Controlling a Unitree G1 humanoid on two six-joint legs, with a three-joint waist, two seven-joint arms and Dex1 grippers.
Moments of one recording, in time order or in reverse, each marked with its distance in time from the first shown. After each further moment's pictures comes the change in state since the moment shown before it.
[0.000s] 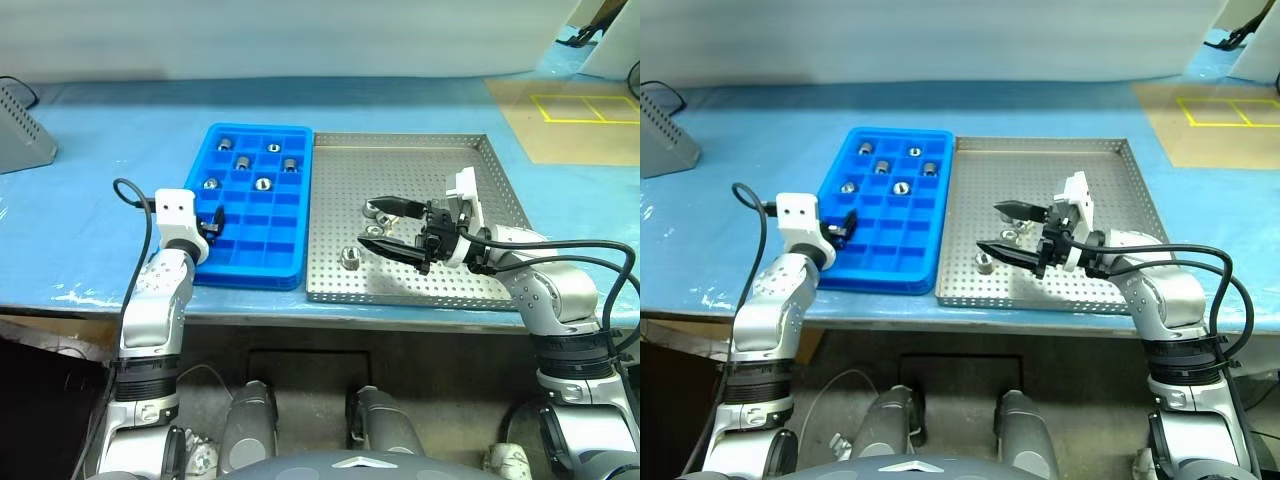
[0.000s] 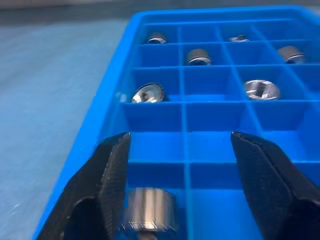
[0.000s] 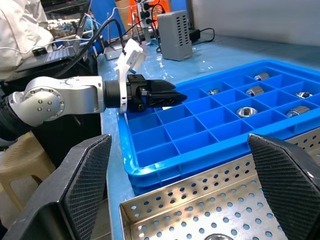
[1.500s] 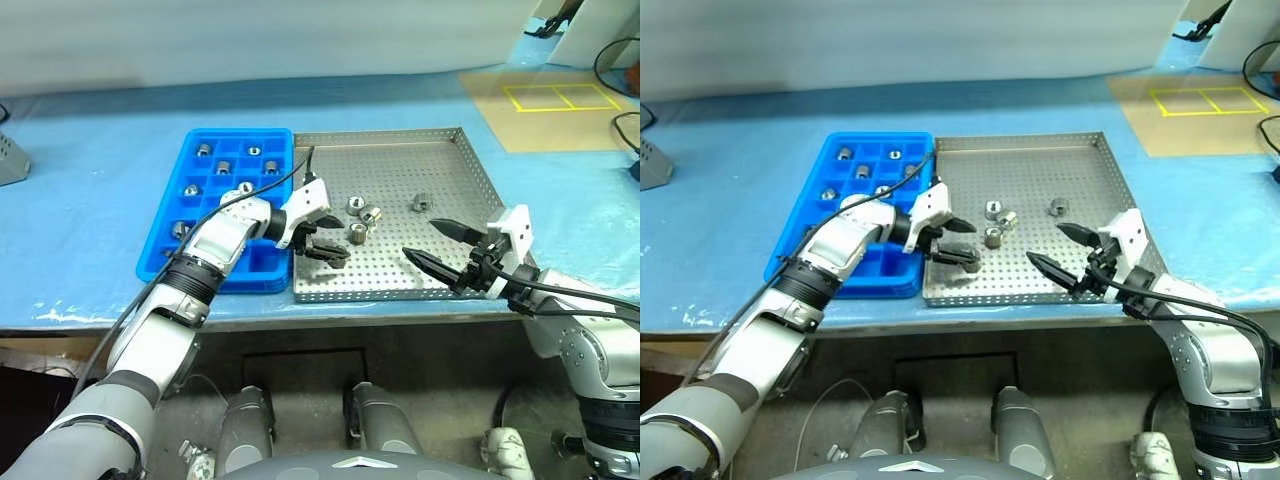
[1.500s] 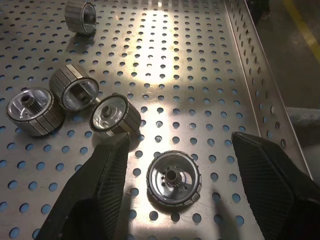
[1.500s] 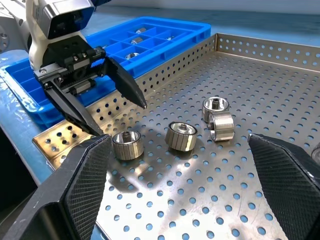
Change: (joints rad) left arm -0.511 0.095 -0.520 0.572 0.049 -0.222 -1.043; right arm 0.342 -0.065 -0.171 -0.168 -0.051 -0.041 -0.256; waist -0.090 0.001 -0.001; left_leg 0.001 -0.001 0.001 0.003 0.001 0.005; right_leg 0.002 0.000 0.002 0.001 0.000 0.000
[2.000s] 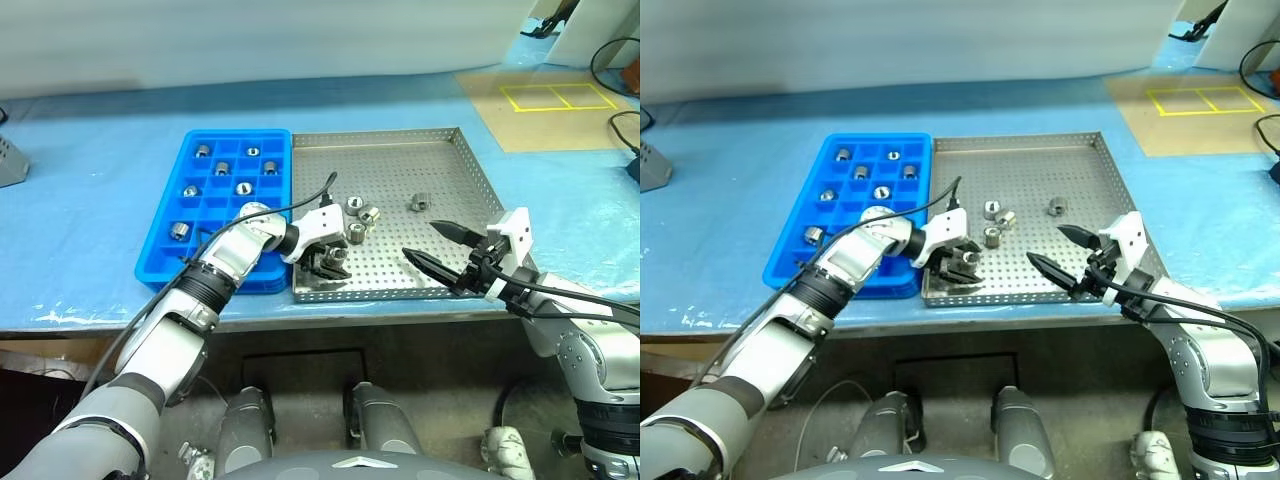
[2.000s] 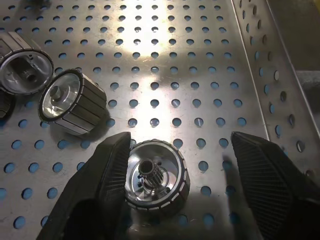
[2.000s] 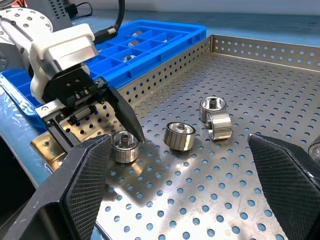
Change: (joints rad) left arm 0.013 -0.050 -0.074 0.011 0.128 -0.009 0.053; right arm 0.002 0.012 -0.002 0.000 0.007 -0.007 -0.013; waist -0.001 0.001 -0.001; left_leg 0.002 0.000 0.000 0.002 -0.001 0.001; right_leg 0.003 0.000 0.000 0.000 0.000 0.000
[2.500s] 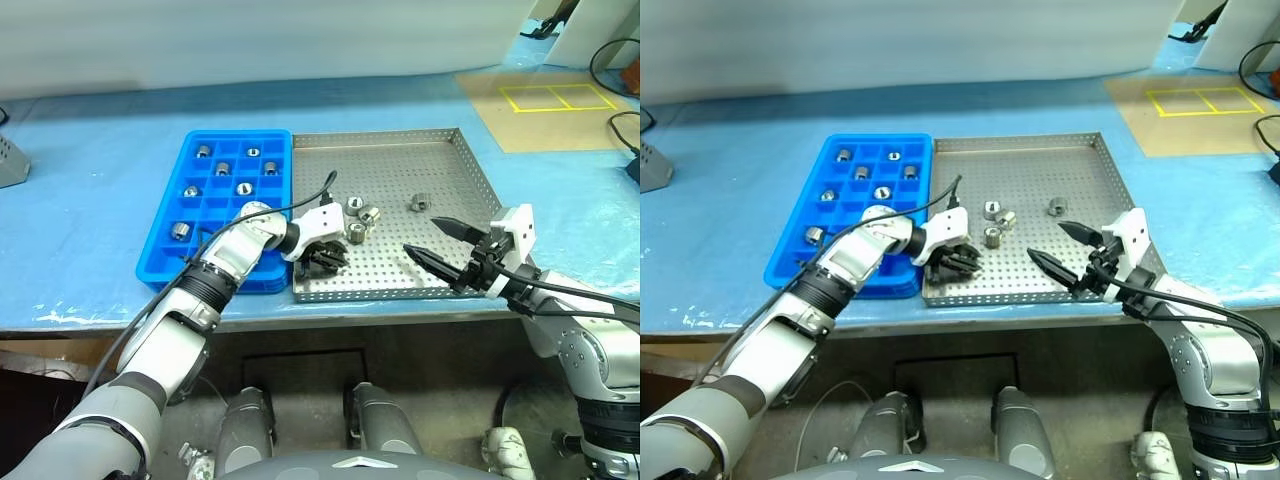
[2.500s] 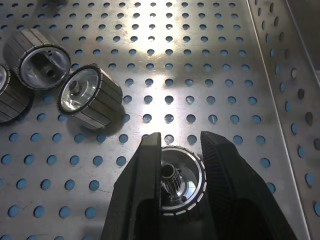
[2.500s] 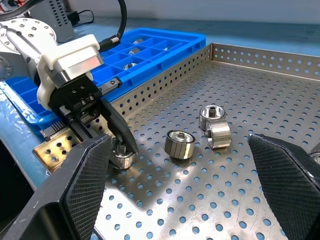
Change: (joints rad) left arm -0.002 0.000 0.036 0.004 -0.008 0.012 0.021; right arm -0.021 0.000 -0.007 0.003 0.015 0.000 0.001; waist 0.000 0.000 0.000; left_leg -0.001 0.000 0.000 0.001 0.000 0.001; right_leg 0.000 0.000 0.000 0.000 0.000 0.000
